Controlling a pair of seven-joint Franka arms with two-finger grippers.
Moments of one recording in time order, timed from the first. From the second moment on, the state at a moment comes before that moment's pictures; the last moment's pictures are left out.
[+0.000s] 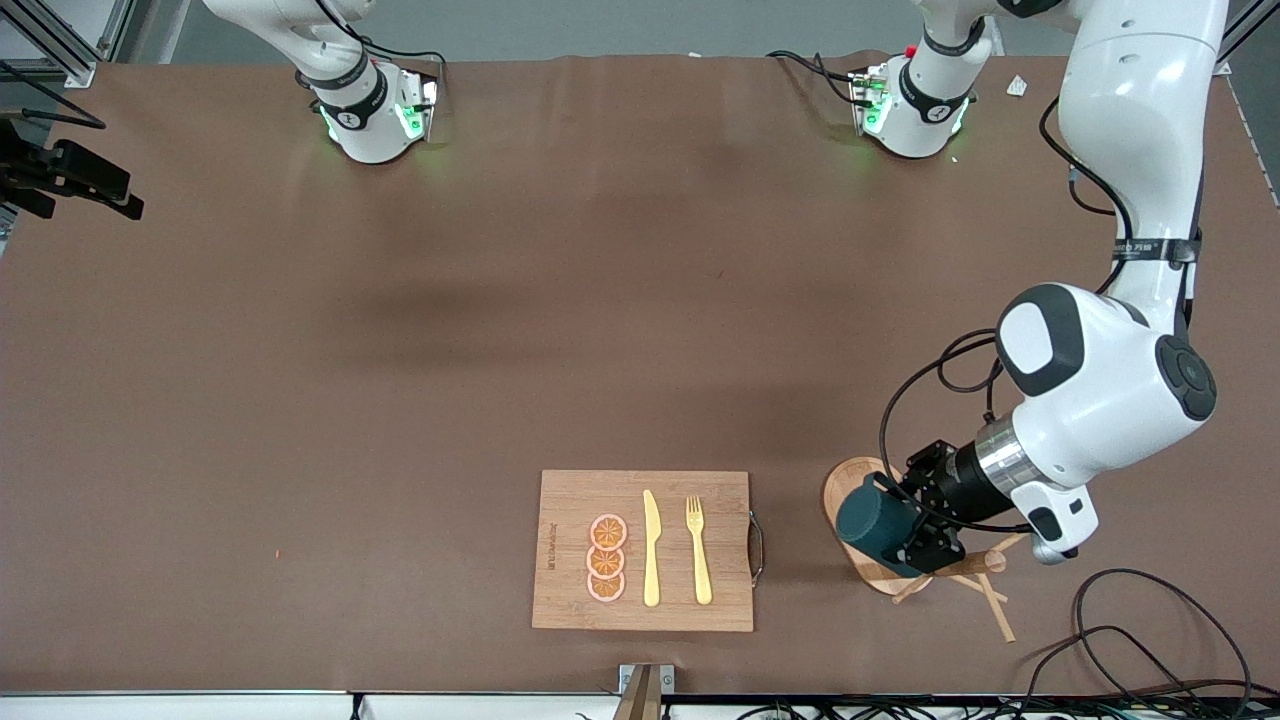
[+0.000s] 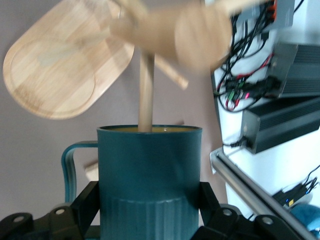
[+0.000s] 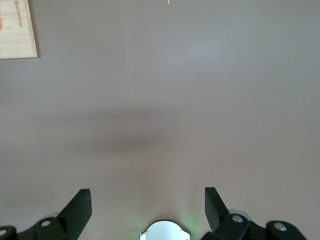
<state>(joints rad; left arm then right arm) -0.09 0.63 -0.19 -1.32 -0.32 2.26 -1.26 0.00 -0.07 -0.05 -1.54 0.02 1.38 0.00</state>
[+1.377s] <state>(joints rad) -0.68 0.68 -0.17 -1.33 0.47 2.23 -1.65 0.00 -0.07 -0.05 -1.54 0.02 1.38 0.00</state>
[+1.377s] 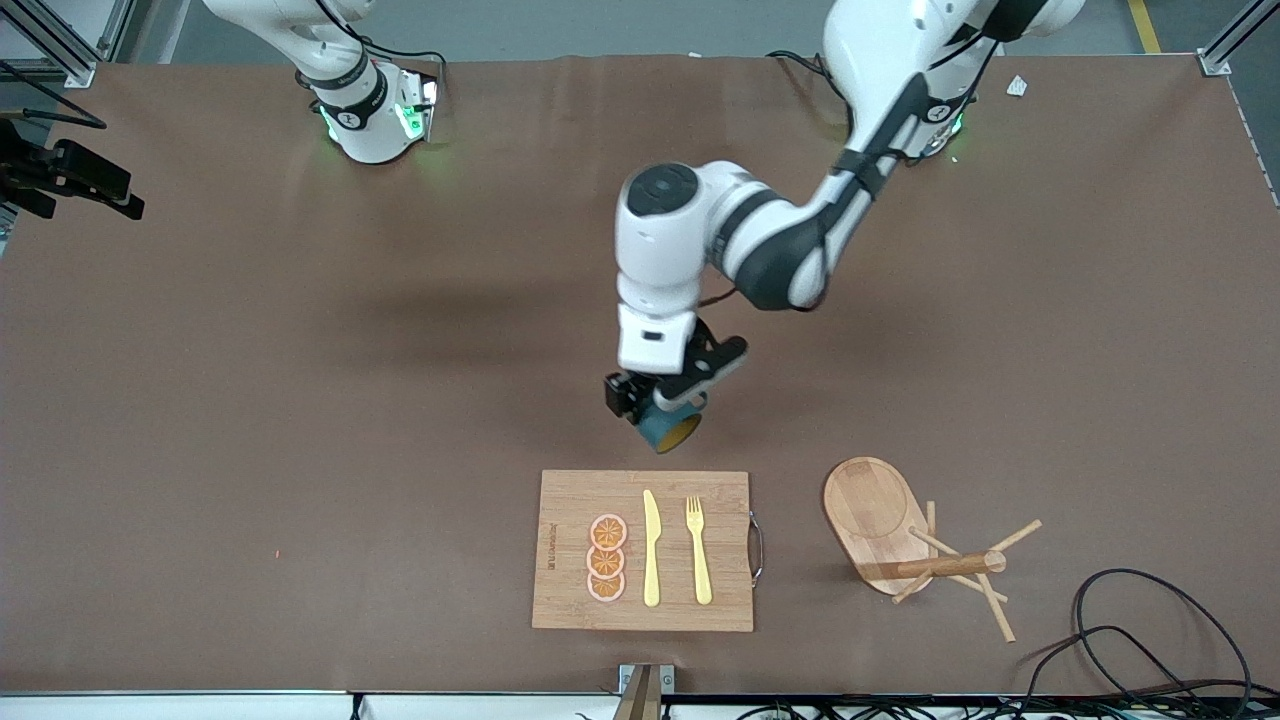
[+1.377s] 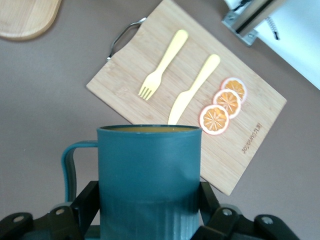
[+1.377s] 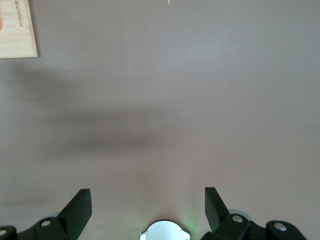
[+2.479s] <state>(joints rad) -1.19 1.01 -0.06 -1.34 1.57 1.99 -2.30 0.00 -0.07 -0.05 -1.53 0.02 1.38 0.00</state>
